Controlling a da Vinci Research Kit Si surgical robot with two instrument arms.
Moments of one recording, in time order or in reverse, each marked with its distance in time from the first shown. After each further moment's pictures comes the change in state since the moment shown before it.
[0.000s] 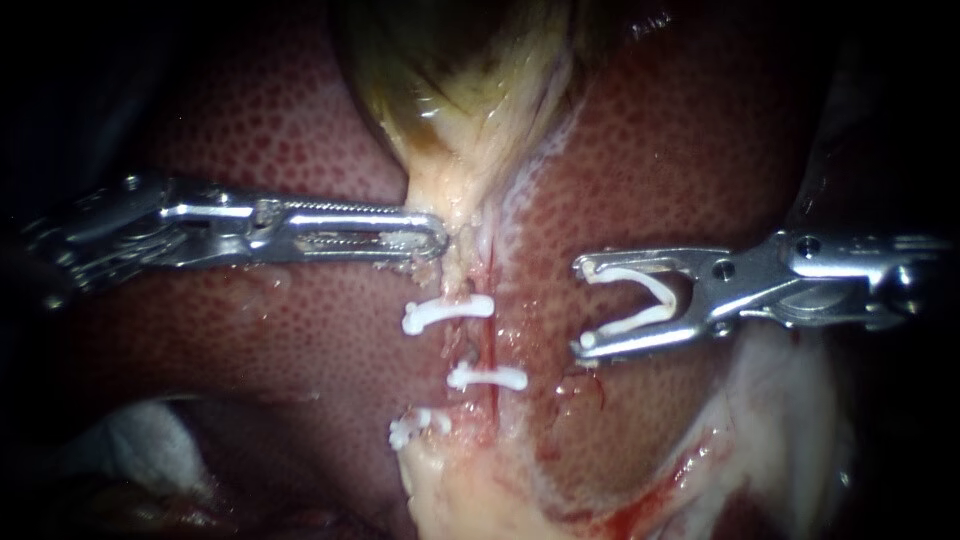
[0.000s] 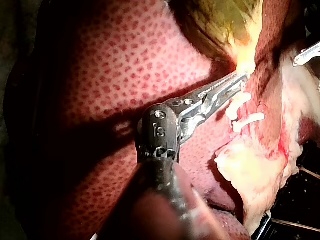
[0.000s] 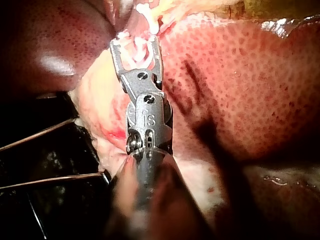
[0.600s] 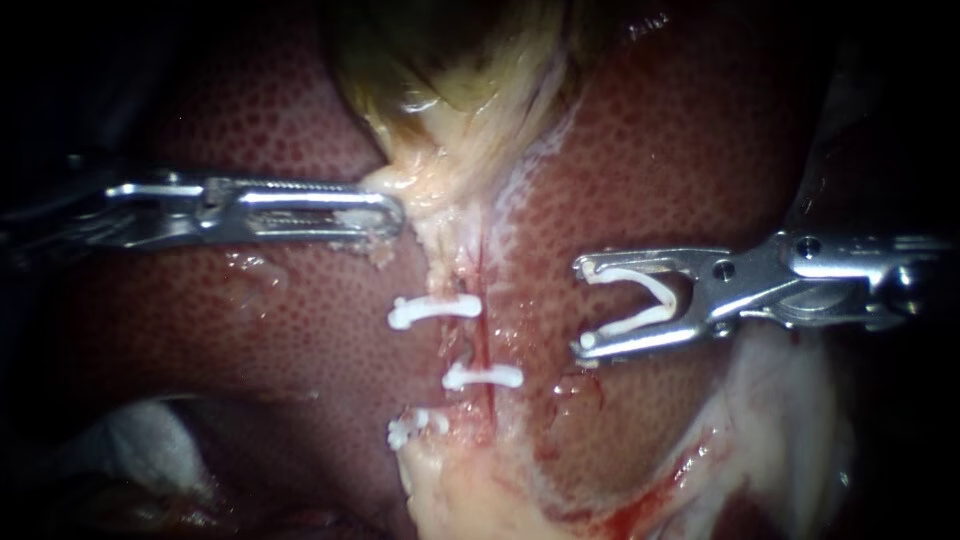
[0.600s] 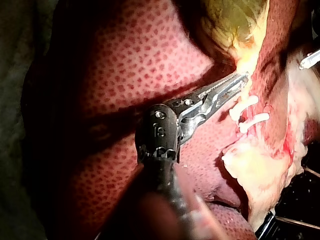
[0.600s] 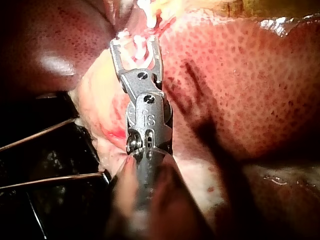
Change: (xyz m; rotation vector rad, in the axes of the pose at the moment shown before) right arm 0.000 0.000 0.000 0.004 0.000 0.000; left arm 0.004 0.001 -0.007 -0.003 0.054 -0.031
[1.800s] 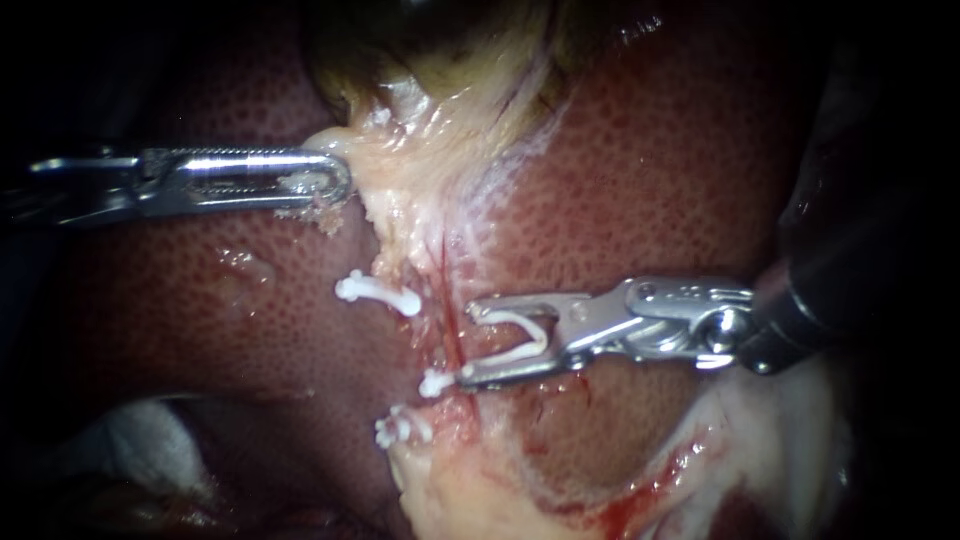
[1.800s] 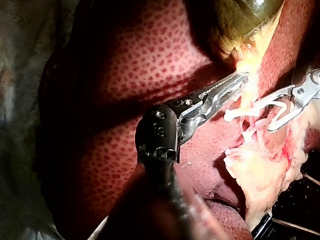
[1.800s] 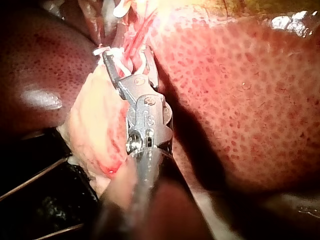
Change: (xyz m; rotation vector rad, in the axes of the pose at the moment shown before) right arm -0.010 0.004 0.016 0.057 -0.071 0.120; left arm 0.001 0.001 -0.002 -0.001 0.046 0.022
